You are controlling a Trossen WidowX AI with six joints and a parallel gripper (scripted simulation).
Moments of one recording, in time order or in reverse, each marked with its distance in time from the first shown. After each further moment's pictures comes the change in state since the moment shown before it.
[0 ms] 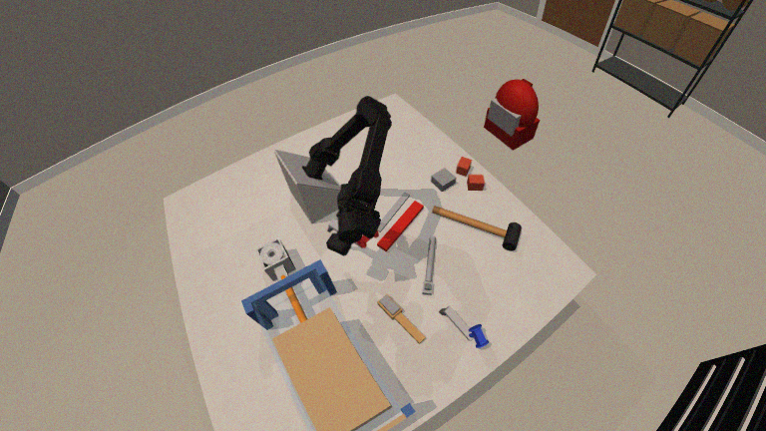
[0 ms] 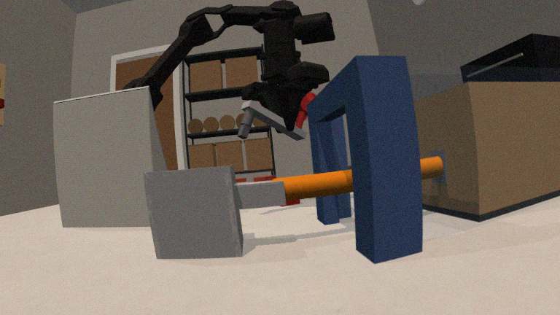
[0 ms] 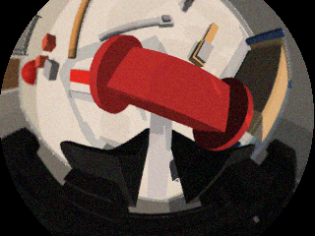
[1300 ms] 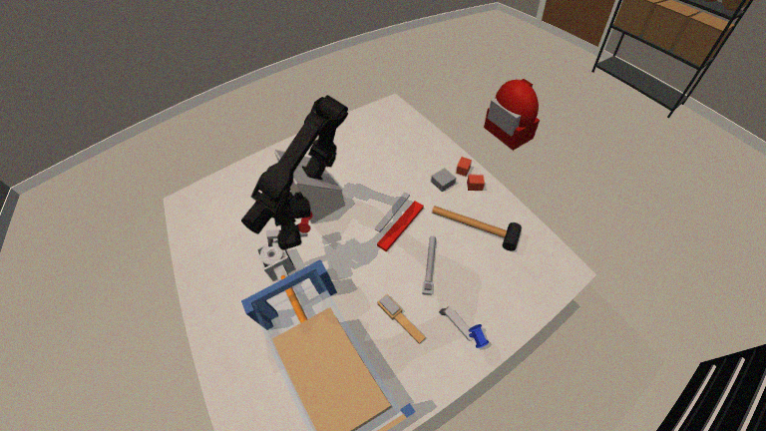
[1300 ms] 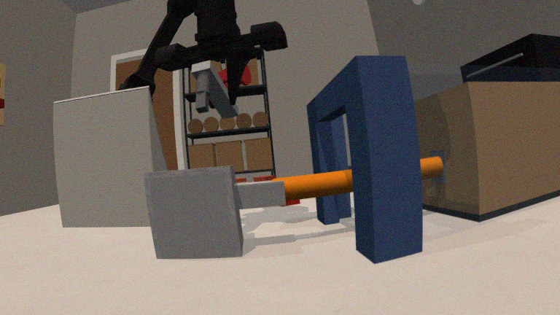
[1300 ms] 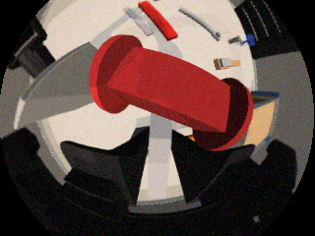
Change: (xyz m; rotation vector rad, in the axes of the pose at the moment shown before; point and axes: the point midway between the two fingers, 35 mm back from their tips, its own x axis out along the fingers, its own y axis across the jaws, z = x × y) arm -0.022 -0.080 -0.168 -0.764 -0.097 -0.017
